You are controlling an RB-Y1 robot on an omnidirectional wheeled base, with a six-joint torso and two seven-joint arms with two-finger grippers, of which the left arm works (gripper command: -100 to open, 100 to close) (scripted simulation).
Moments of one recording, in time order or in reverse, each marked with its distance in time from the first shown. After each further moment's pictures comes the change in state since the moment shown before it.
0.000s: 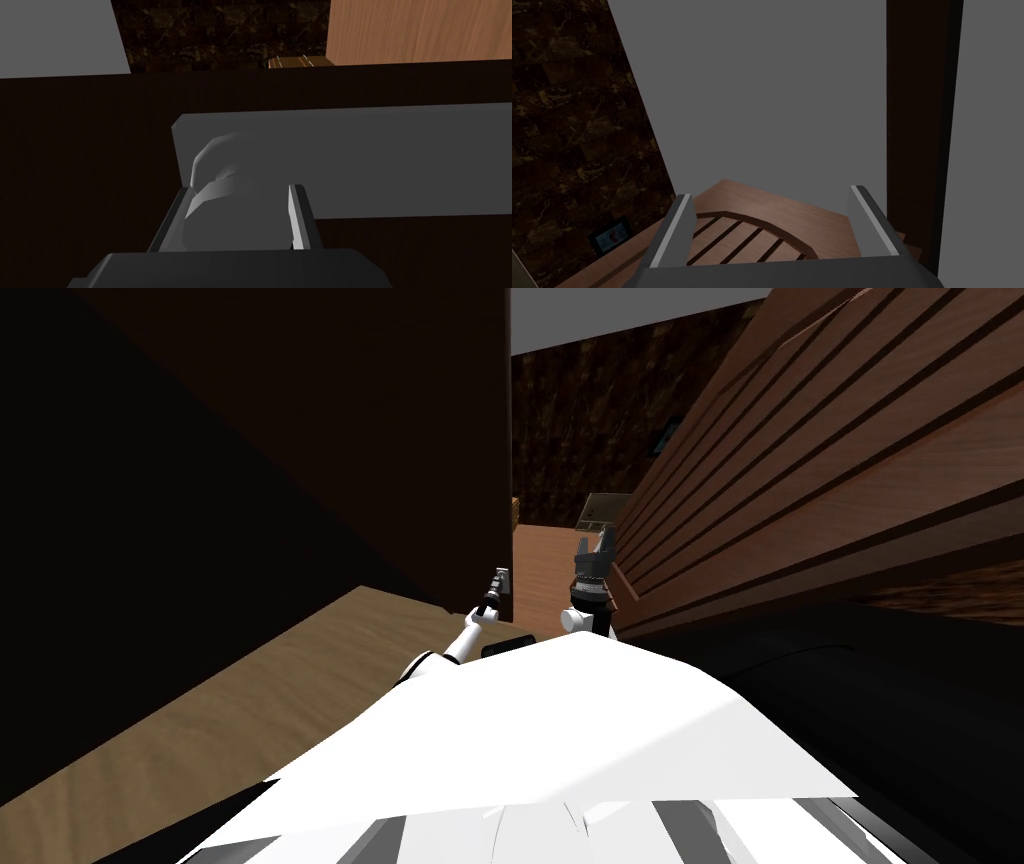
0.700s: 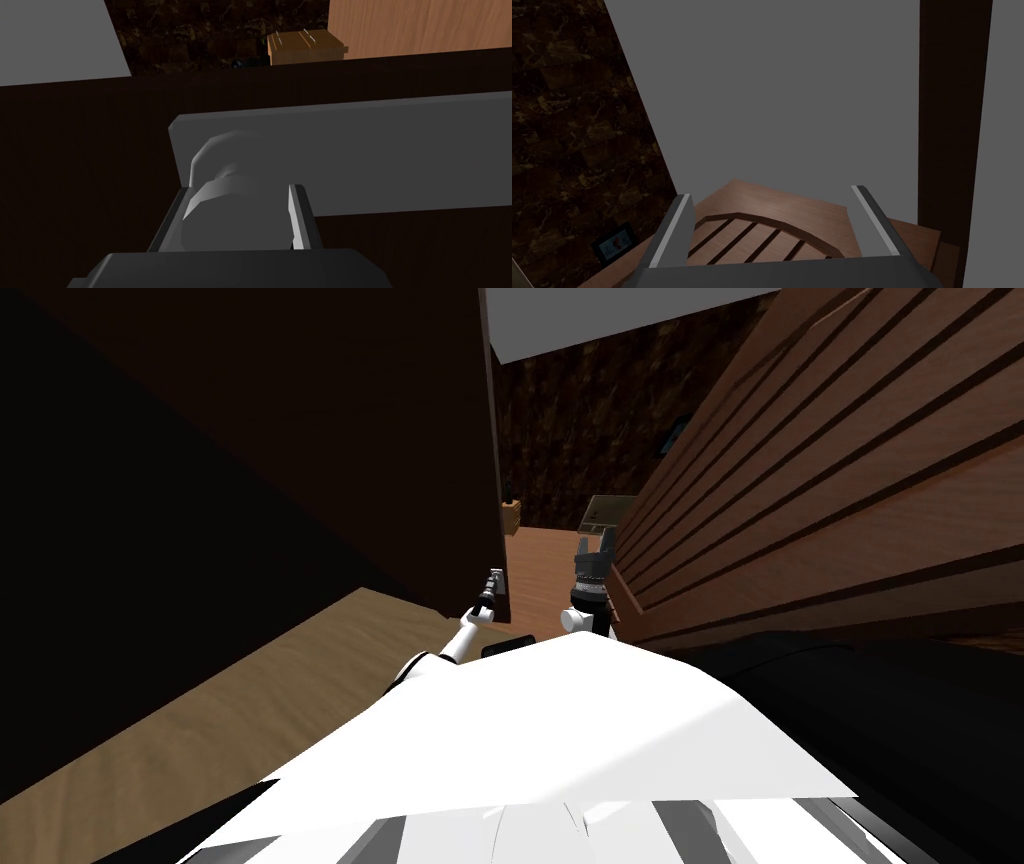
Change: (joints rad) arm -0.003 0.028 0.051 0.022 0.003 -0.001 -0.016
